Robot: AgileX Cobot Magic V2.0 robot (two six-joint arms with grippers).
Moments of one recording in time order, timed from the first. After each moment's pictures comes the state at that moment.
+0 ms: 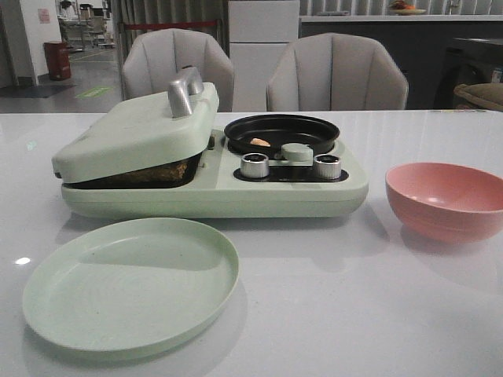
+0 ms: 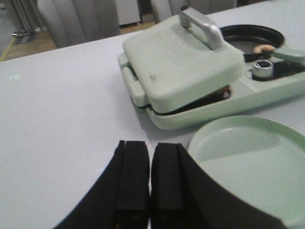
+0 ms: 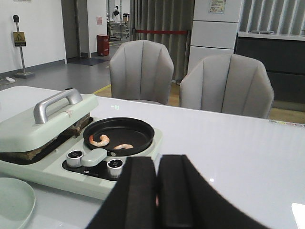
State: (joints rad) left arm -0.22 0.20 -0.21 -0.10 0.31 0.19; right arm 0.19 0.13 -0.21 0.54 0.11 -0.53
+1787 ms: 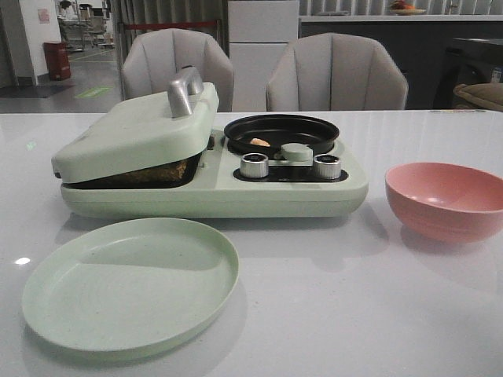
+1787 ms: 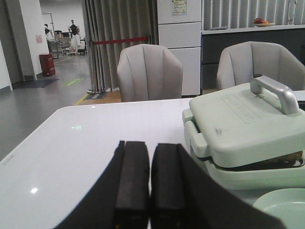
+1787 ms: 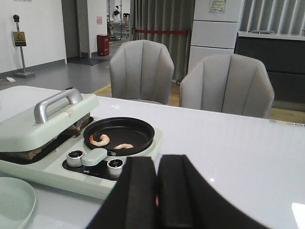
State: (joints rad) left arm -0.05 0.00 0.01 0.02 0.02 0.01; right arm 0.19 0.13 -0.21 0.54 0.11 -0.53
